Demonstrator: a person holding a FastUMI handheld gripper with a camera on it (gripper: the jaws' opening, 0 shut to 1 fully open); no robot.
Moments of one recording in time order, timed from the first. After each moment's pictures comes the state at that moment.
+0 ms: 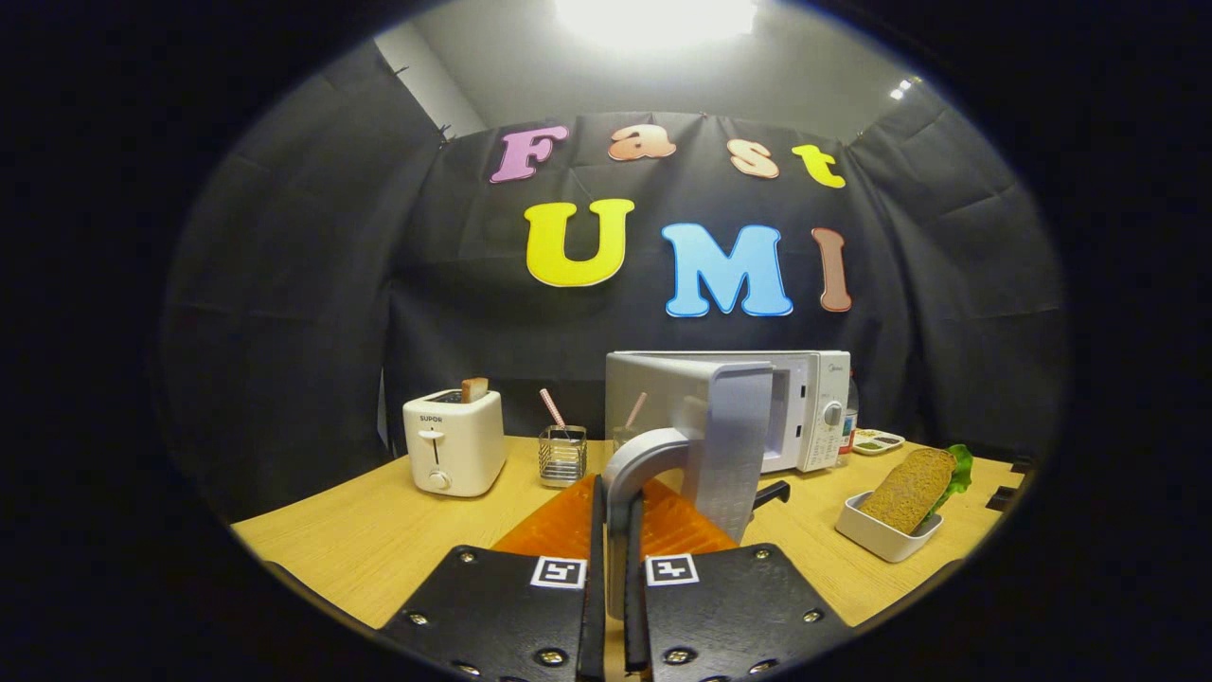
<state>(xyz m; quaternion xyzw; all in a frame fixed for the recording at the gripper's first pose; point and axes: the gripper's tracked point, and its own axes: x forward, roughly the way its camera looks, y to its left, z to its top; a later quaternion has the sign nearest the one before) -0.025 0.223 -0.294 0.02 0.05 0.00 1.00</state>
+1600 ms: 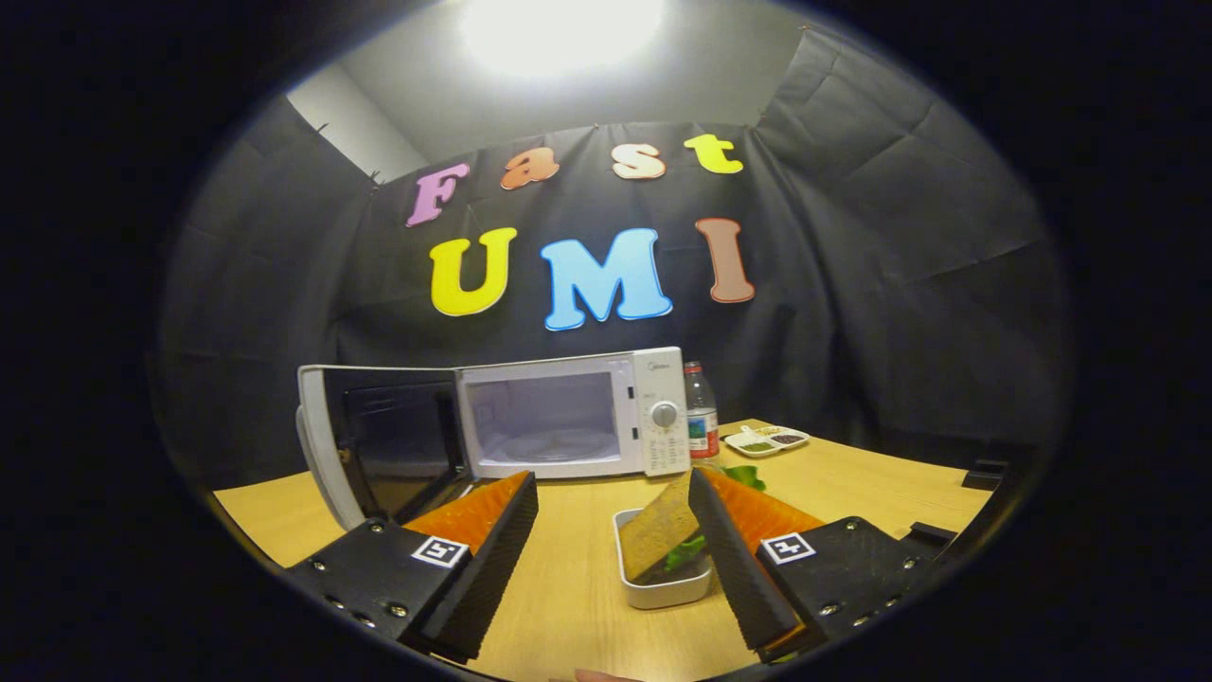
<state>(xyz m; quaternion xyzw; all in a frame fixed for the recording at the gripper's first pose) -0.078 -0.096 -0.341 0.09 0.03 -0.03 0.99</state>
